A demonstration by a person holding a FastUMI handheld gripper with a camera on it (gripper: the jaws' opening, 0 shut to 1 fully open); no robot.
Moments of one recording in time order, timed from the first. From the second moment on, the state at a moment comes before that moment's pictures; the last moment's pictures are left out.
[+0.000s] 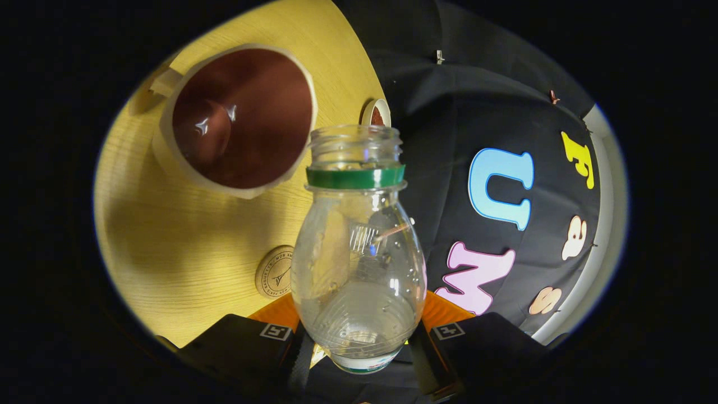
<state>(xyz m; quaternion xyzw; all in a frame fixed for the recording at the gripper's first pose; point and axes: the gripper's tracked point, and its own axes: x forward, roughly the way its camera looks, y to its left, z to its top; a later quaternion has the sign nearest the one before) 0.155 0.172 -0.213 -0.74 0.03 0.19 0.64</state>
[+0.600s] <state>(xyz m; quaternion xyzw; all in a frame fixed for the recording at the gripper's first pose) 0.153 0.174 -0.215 -0.78 0.01 0.19 0.60</state>
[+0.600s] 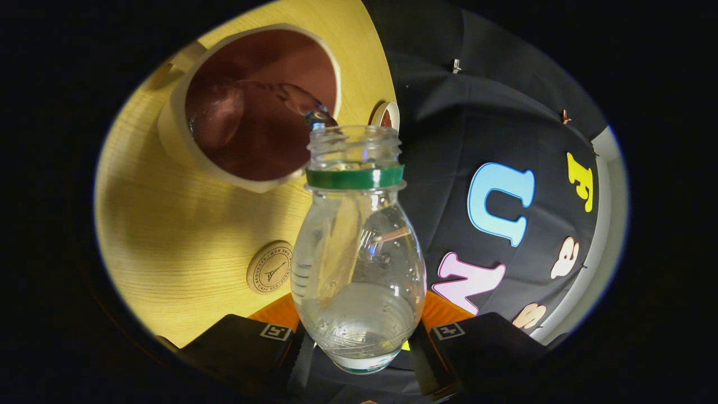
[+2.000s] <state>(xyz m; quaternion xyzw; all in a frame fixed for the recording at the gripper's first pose) 0.165 0.182 -0.175 -0.82 -0.05 0.18 0.55</state>
